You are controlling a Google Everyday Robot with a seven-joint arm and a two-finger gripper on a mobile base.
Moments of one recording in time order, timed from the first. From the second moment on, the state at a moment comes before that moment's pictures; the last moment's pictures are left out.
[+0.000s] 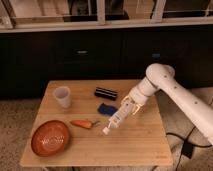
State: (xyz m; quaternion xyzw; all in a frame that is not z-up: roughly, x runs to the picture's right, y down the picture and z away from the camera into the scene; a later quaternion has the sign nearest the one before) arm 0.100 0.108 0.758 -0.24 -0.35 -0.32 0.84
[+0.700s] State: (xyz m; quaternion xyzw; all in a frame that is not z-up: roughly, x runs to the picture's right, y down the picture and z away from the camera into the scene) arm 0.017 0.111 0.732 -0.25 -0.36 -0.43 0.78
